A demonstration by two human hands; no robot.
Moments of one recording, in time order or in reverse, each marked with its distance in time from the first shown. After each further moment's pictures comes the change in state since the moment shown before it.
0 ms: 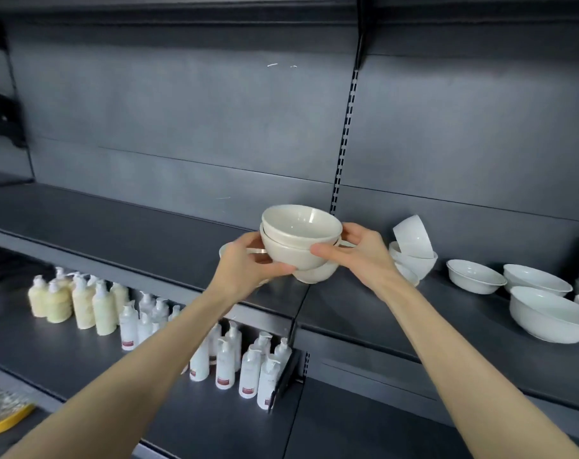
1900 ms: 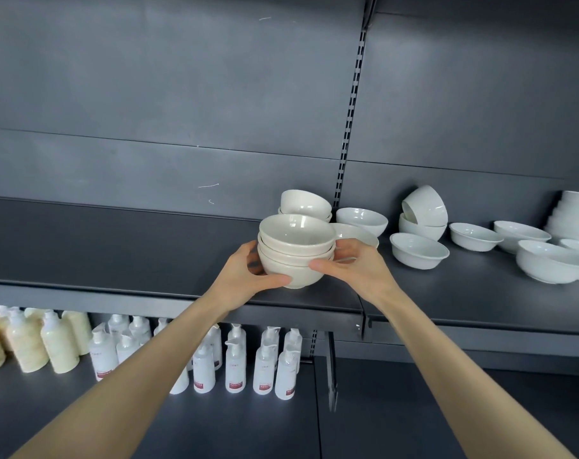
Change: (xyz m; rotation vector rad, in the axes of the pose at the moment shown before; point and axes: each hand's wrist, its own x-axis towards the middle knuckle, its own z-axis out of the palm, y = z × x) left_hand 0.065 -0.096 -0.101 -0.094 -0.398 -0.102; right_hand 0.019 0.040 0.120 -0.150 0.216 0.126
